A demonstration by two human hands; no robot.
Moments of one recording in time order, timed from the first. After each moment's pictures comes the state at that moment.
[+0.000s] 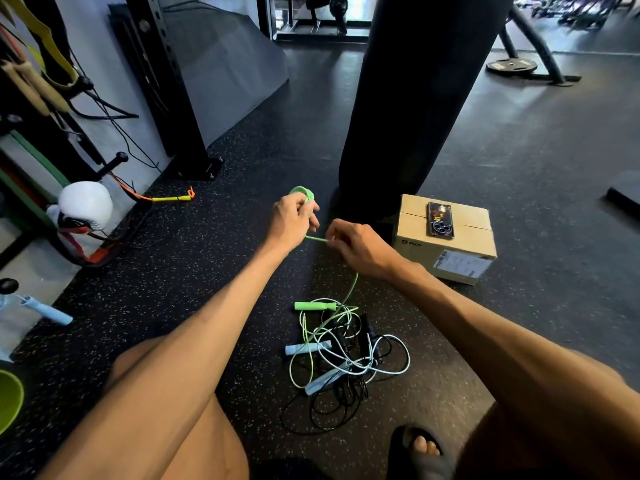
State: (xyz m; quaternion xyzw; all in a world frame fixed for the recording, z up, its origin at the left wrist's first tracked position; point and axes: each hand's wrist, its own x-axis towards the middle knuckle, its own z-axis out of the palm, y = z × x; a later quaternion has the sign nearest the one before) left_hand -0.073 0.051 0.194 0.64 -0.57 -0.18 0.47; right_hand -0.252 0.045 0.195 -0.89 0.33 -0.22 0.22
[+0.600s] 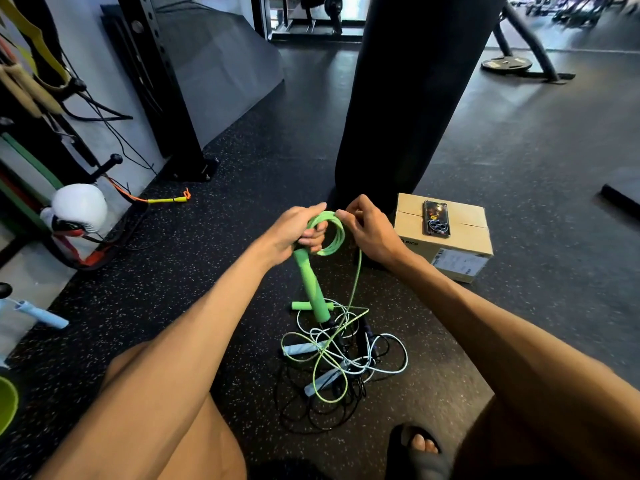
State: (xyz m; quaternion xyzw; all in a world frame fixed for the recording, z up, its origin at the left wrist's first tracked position) left_hand -0.089 0.065 0.210 0.45 -0.46 -0.62 0.44; right_hand -0.261 0.031 0.204 -0.78 0.44 -0.34 0.28
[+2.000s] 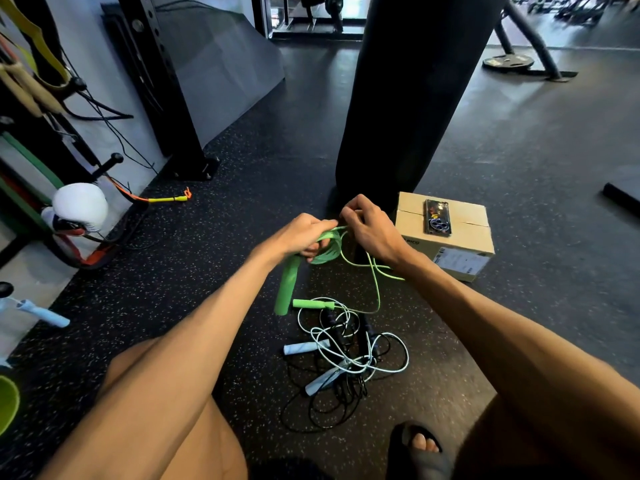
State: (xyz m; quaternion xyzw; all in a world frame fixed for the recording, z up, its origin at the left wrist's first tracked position) left_hand -0.093 0.064 0.200 0.58 -0.57 -0.49 0.32; right_hand -0.261 0.032 0.207 -0.78 0.44 -0.32 0.30
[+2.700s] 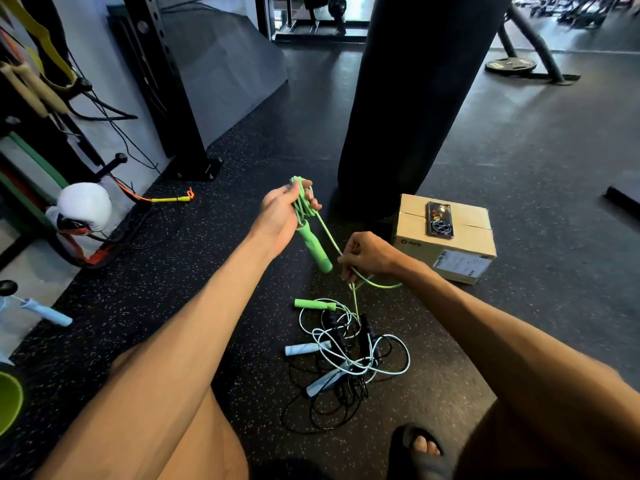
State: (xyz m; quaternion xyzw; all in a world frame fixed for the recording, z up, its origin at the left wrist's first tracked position) left_hand -0.072 0.055 0.217 0.38 -0.34 -0.55 0.66; right_hand -0.264 0.040 0.188 -0.78 0.44 -0.10 0.43
